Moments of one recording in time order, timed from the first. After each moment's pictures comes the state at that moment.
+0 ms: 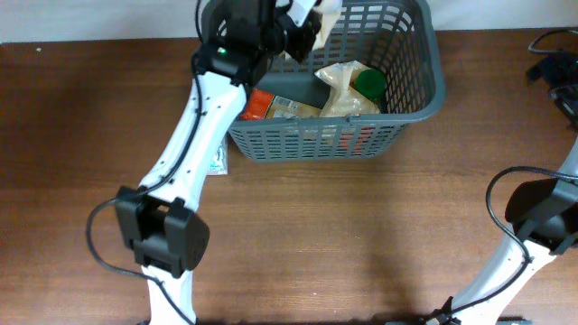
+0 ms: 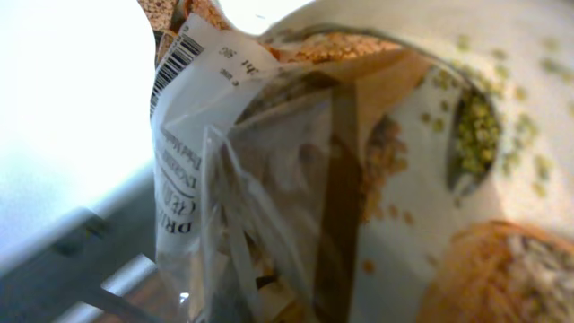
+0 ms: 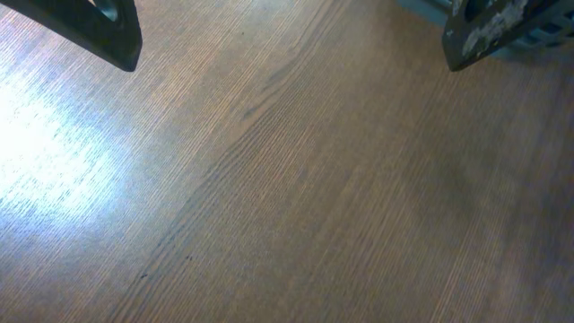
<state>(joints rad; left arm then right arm) -0.39 2.09 2.12 -0.49 0.31 0.22 -0.46 2.23 2.56 -1.64 0.06 0.58</state>
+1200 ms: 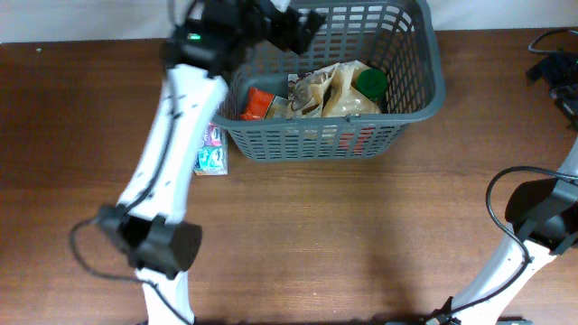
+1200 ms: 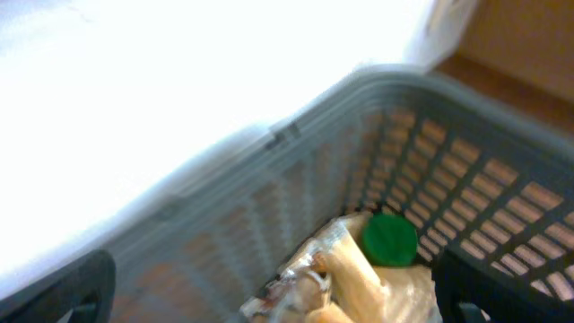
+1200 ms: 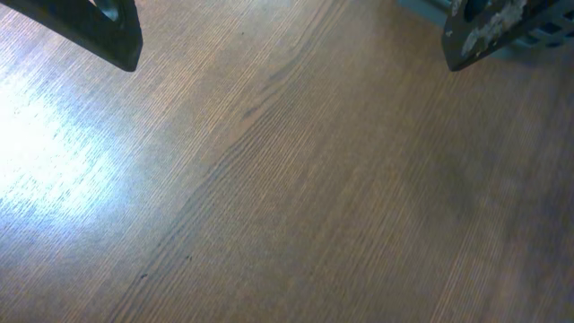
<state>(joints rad) -0.32 2.03 2.37 -0.77 0.31 0.19 -0.46 2.23 2.56 -1.64 0.06 0.58</state>
